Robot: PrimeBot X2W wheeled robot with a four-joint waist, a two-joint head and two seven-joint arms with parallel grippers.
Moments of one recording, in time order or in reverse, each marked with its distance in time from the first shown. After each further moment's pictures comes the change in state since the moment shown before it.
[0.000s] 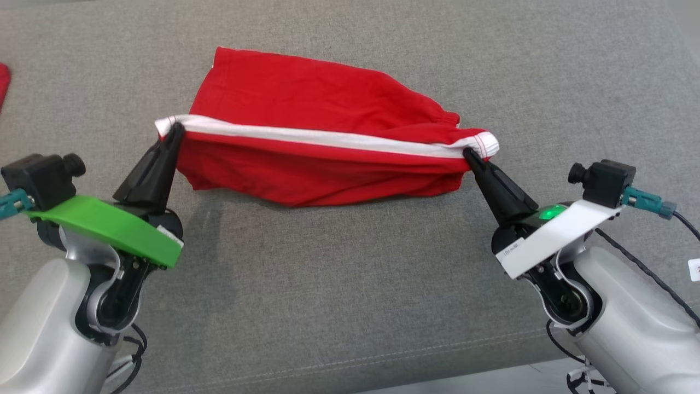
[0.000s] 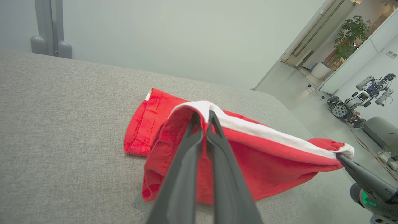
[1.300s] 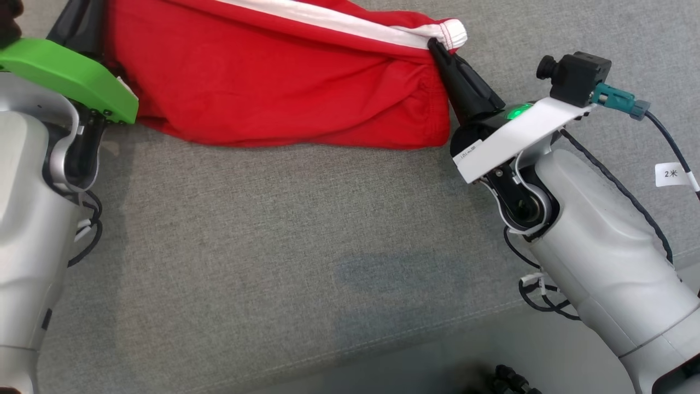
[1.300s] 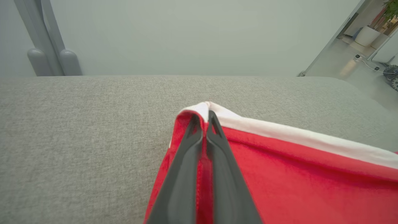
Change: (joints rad) left arm -0.497 -0.064 -0.039 0.439 0.225 0.008 -0.042; right arm -0.335 0.167 -0.010 0.221 -0.081 -0.001 -0.003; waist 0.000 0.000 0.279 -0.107
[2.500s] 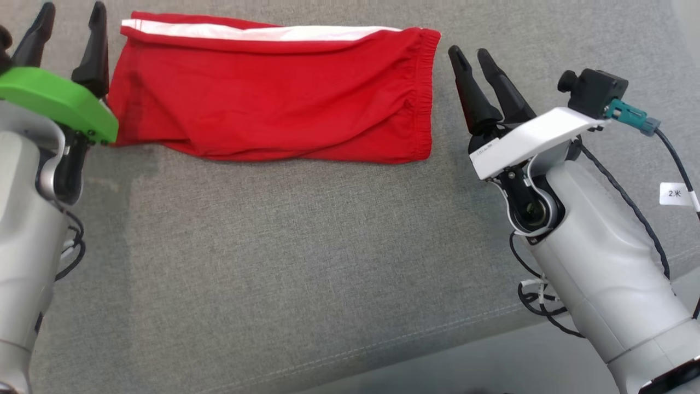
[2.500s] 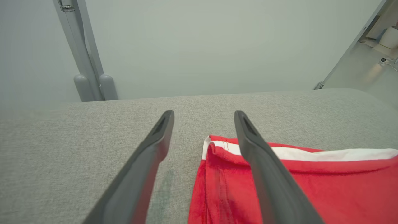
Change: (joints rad) left arm -0.034 -0.011 -0.036 0.257 0.017 -0.053 -0.120; right arm 0.036 0.066 -0.151 0.126 -0.054 0.001 -0.004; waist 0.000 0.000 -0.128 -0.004
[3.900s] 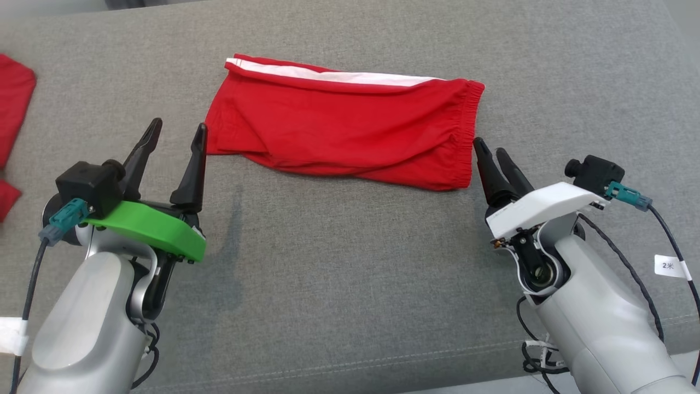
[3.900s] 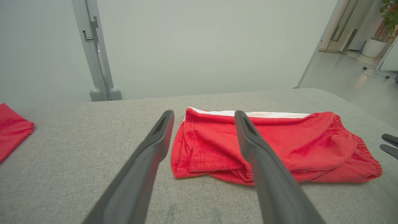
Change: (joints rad) left arm 0.450 -0.070 0.098 -0.414 0.165 0.035 -0.012; right arm 0.197 0.038 -0.110 0.100 0.056 -0.003 0.035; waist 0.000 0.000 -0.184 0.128
